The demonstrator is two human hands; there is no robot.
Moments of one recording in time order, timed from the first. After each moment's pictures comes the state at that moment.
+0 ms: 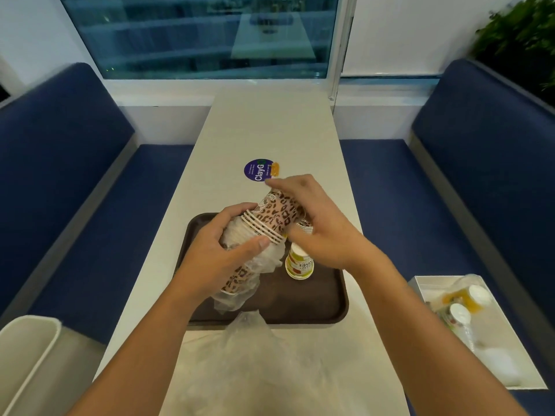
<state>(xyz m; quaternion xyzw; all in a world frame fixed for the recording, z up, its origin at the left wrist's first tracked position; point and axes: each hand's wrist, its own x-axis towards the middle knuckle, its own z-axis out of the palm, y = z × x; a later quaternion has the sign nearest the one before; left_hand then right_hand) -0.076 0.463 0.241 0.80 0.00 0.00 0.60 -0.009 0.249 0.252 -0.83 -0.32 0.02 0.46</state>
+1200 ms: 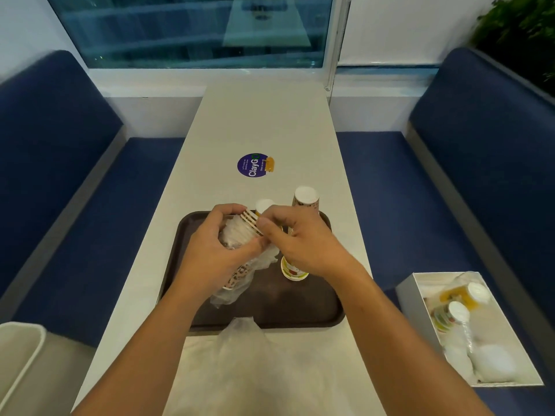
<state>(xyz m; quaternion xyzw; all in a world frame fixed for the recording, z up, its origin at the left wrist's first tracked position) -0.052 0.454 0.222 0.83 0.05 0.03 0.56 -0.009 0.273 0.235 -0.83 -0.22 0.08 0.50</state>
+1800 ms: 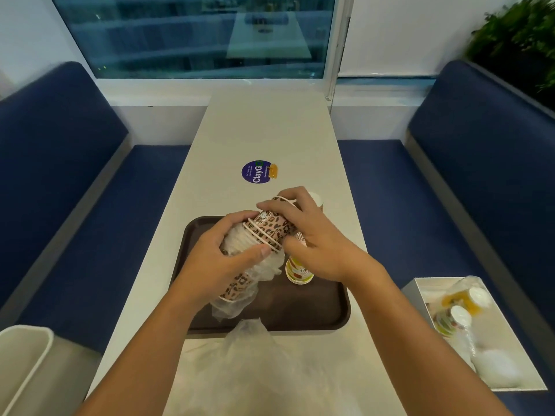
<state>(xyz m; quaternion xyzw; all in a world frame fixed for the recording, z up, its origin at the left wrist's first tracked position) -0.066 0.471 0.228 0.80 0.00 -0.01 0.60 -0.006 0.259 0.239 -0.85 -0.33 0.04 0.41</state>
